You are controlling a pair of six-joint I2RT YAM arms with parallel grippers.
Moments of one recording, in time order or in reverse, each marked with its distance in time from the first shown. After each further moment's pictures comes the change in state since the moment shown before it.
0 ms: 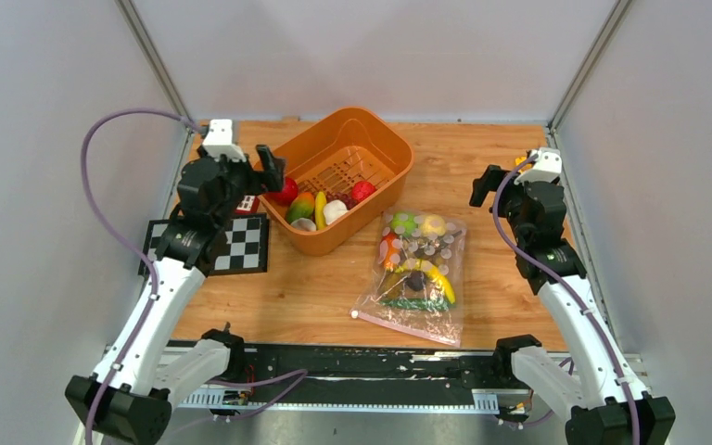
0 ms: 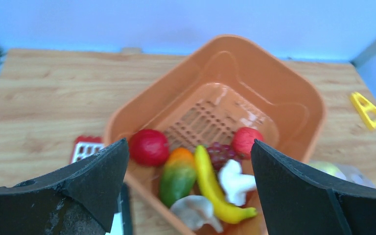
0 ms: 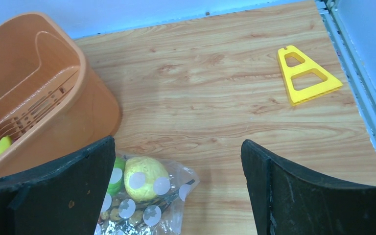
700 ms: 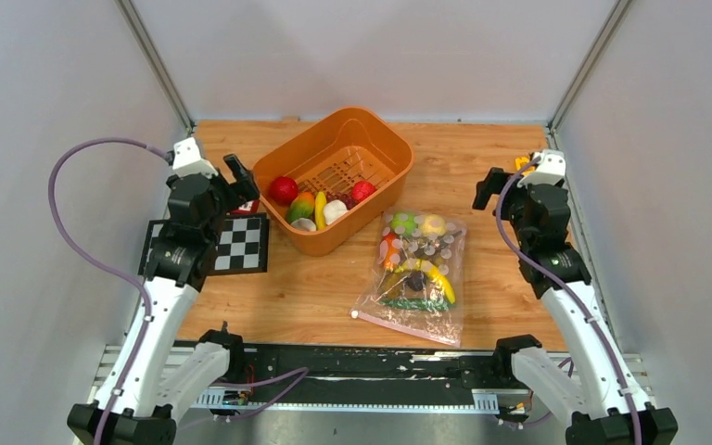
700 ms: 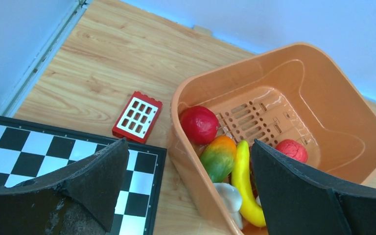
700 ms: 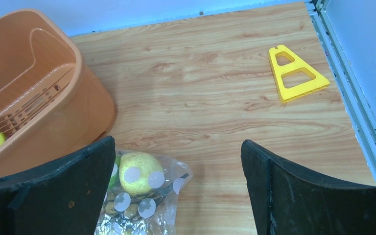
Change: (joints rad) left arm 0.121 -0.129 -0.084 -0.158 -0.245 -0.175; right arm 0.000 -0.030 0.018 -0.065 0.029 -0.024
